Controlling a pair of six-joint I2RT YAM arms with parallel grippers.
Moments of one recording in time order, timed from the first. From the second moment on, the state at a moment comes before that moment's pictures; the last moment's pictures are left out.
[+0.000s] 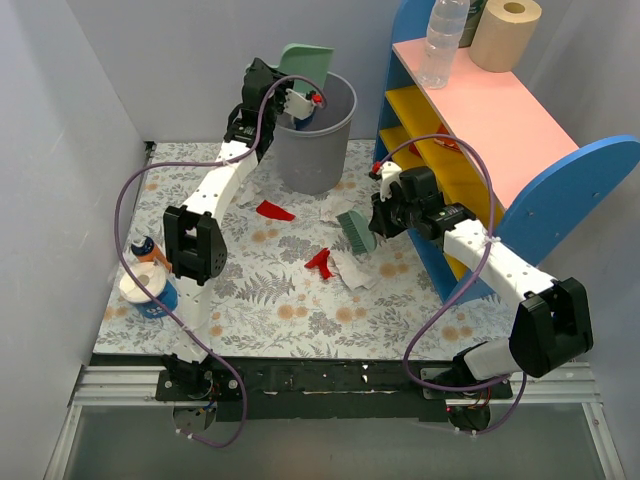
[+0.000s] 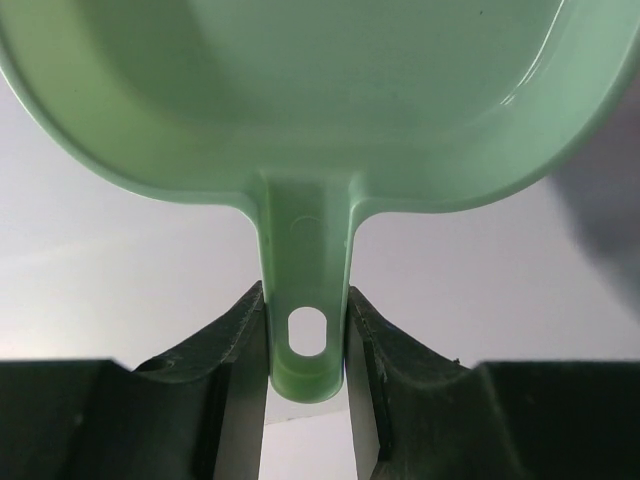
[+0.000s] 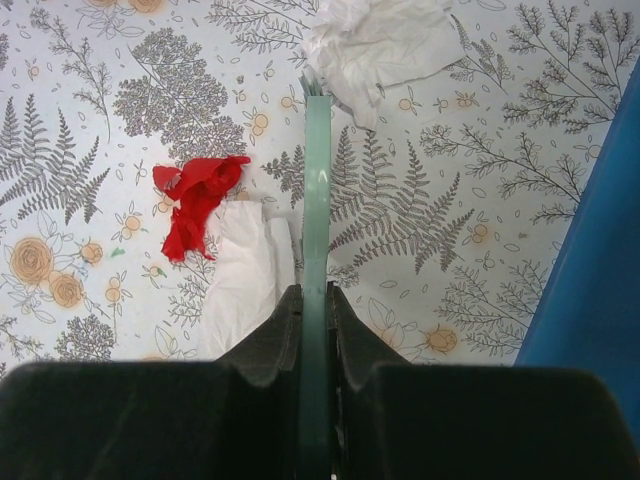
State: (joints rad) left arm -0.35 2.19 2.17 -0.03 -0.29 1.77; right arm 0.48 1.41 1.10 -0.38 -0.25 -0.02
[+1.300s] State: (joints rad) left arm -0.27 1.31 1.48 -0.84 -0.20 0.28; right arm 0.72 1.73 1.47 -0.14 -0.44 -0.43
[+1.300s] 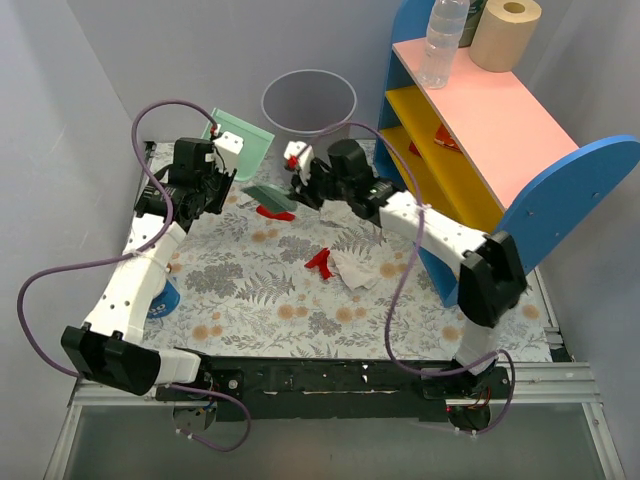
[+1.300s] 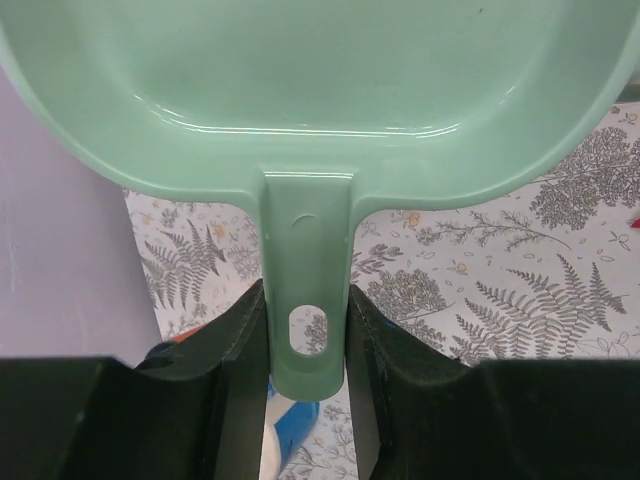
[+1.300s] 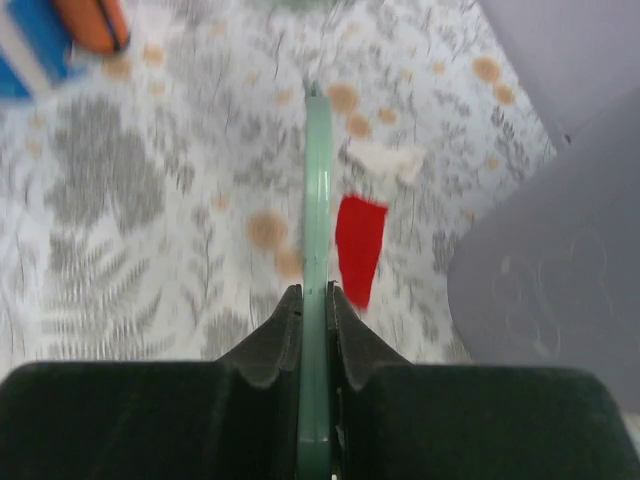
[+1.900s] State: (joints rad) left arm -0.26 1.14 1.49 -0.98 -0.42 0.28; right arm 0.85 2.33 2.10 -0.08 0.00 0.72
